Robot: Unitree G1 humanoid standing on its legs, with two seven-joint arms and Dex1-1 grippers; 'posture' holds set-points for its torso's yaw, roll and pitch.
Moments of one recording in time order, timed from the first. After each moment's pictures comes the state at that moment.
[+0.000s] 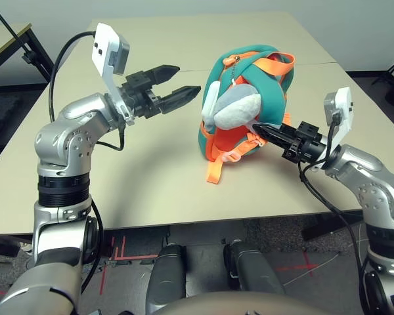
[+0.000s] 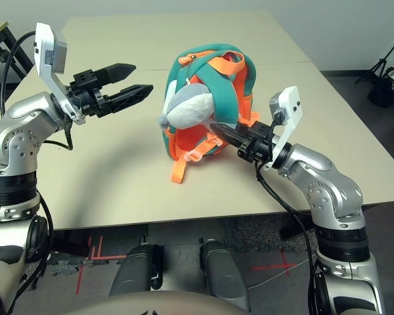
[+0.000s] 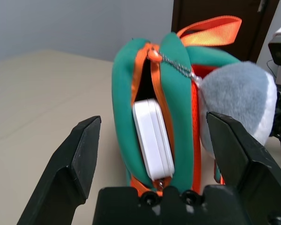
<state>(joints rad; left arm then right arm) -0.63 0.51 0.13 -0.17 -0.65 0.76 -0.78 -0.29 -0.50 -0.13 -0.31 0.72 0.65 0.69</state>
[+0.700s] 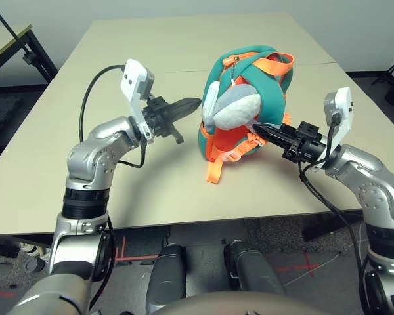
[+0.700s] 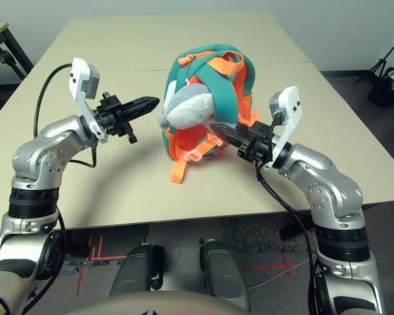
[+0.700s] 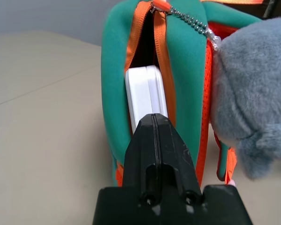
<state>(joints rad) -0.57 0.37 0.04 -0.06 -0.56 0.61 -0.73 -0.29 -0.50 -0.13 -0.31 0.71 0.64 0.70</state>
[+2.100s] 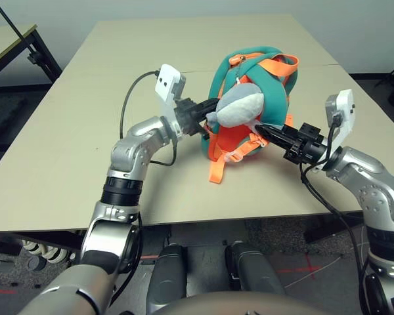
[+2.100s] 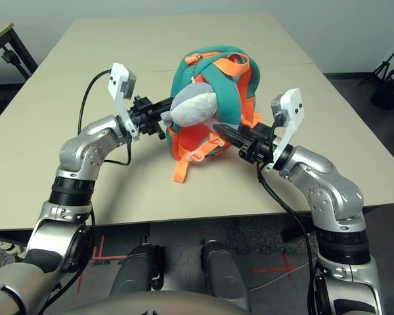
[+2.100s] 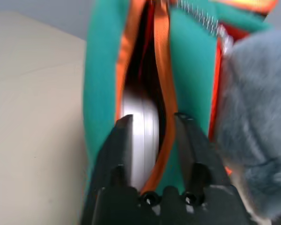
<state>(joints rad) -0.68 0.32 0.05 0.03 -0.58 0.70 -0.76 -0.27 -0.49 -0.13 -0.32 0.71 0.64 0.68</state>
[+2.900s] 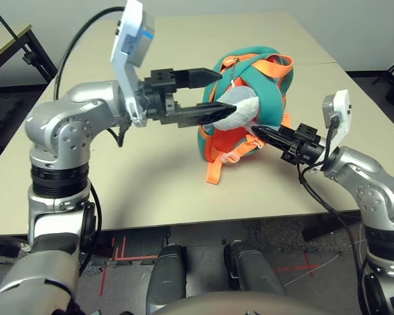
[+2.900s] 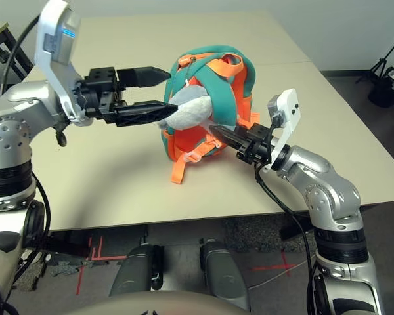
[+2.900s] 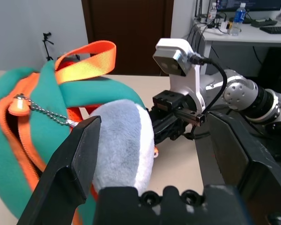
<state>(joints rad) -0.82 0.55 0.00 -0.26 -0.81 0.93 -0.91 -0.28 -0.49 -0.12 -0.31 0.69 0.62 0.71</state>
